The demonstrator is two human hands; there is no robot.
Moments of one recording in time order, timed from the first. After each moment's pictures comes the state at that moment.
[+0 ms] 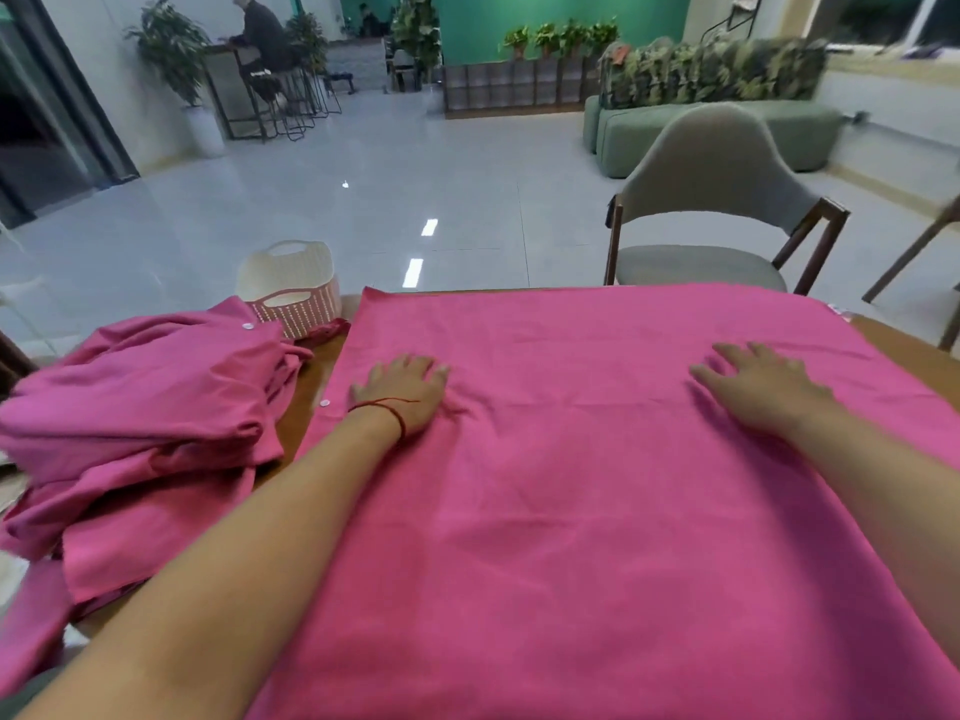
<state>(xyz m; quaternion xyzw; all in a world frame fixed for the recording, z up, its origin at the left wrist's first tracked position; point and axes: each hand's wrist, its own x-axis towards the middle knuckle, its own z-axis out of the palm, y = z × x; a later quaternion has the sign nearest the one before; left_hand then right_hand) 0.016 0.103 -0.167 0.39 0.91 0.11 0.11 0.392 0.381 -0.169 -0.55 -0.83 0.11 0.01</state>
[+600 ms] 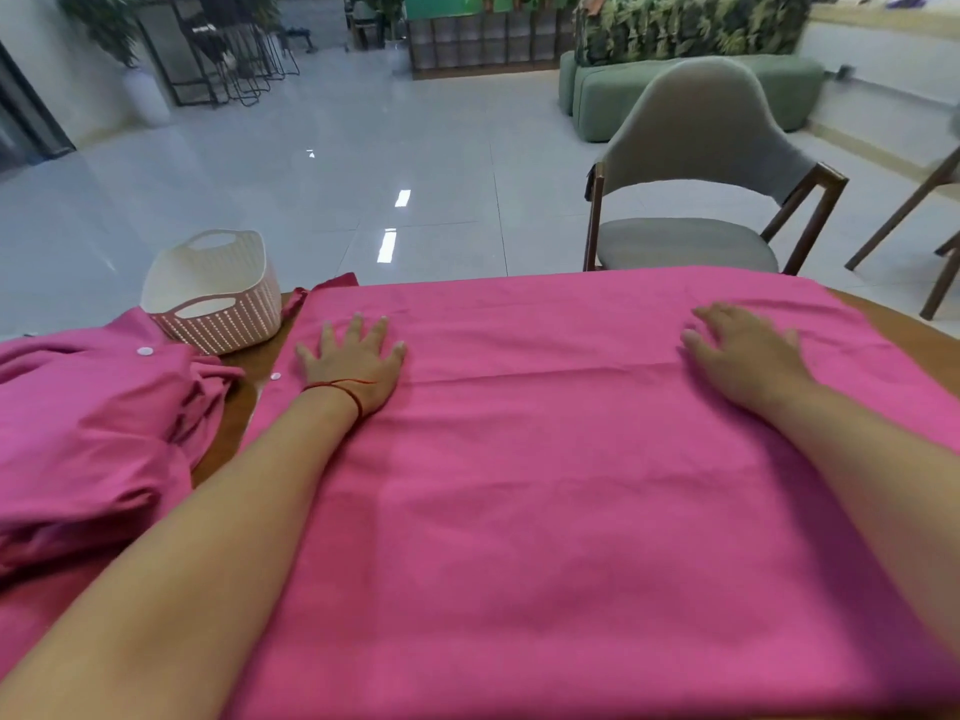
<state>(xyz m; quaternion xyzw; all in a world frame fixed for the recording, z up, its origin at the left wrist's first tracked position) -0.050 0.180 -0.181 0.38 0.92 0.03 0.05 0.350 0.442 -0.178 -0.51 -0.84 0.10 0.12</state>
